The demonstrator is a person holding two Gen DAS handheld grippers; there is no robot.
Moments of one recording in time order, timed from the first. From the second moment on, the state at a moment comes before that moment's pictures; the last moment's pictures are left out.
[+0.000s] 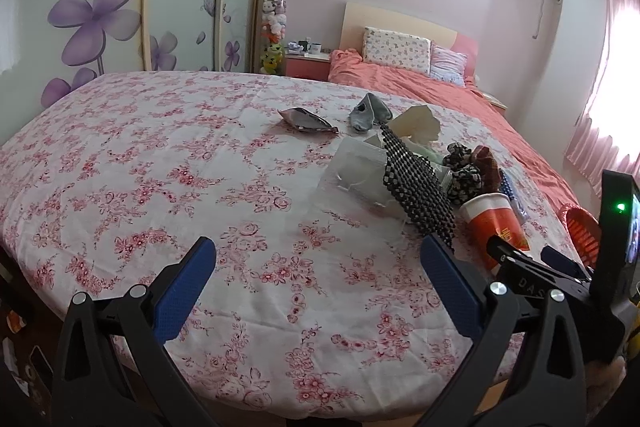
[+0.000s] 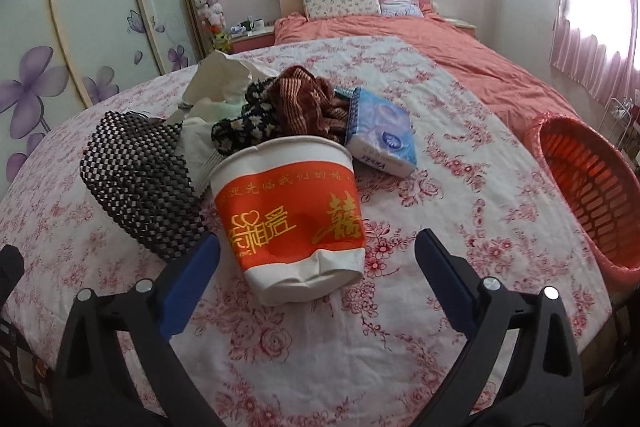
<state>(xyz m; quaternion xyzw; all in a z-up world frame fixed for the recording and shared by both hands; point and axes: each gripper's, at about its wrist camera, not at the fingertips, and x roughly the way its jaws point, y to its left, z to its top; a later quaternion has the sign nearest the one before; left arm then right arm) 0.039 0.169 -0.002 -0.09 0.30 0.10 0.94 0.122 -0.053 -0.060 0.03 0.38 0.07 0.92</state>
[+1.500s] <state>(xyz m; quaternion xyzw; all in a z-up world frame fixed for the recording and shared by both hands) 0.130 0.144 -0.007 -0.12 0.37 0.00 0.92 0.090 -0.110 -0.050 0.04 0.36 0.06 0.93</state>
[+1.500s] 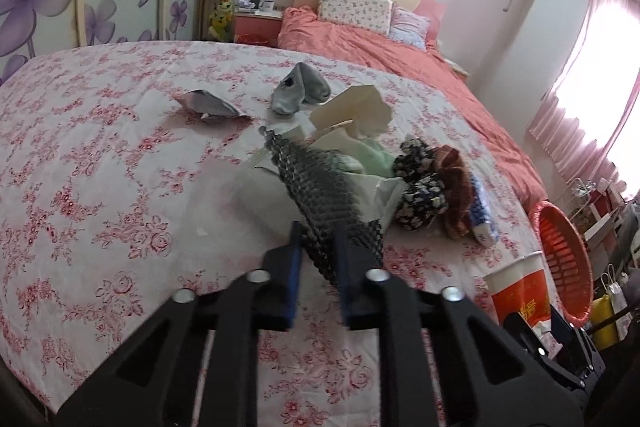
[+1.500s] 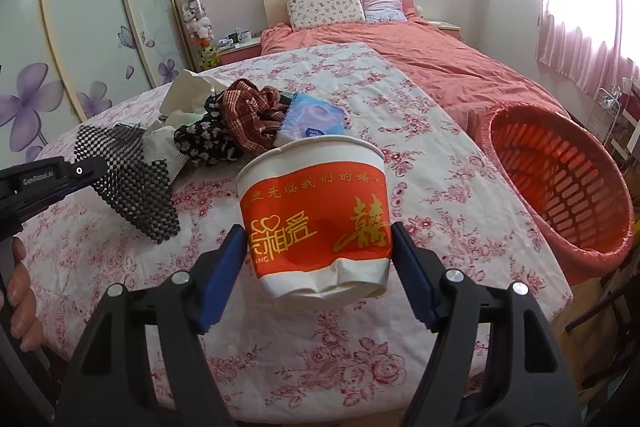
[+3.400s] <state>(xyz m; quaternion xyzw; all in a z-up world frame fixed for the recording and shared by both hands) 0.178 -0.176 0.022 -0.04 0.34 -0.34 0.87 0.101 -0.371 -0.027 0.13 0.28 -0.16 0.94</state>
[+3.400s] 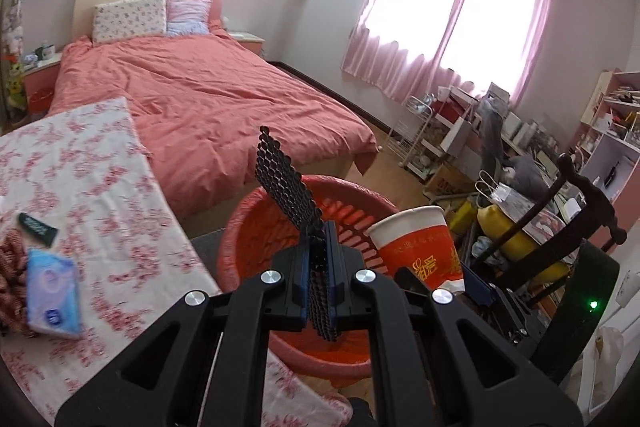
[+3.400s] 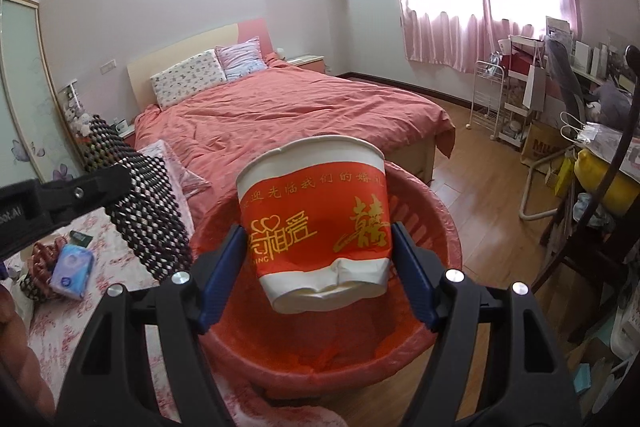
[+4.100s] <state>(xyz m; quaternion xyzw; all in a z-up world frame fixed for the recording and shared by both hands) 0.202 -0.183 -0.010 -0.03 0.40 -0.31 0.86 0.106 -0.400 -0.050 0.15 0.29 -0.19 0.92</state>
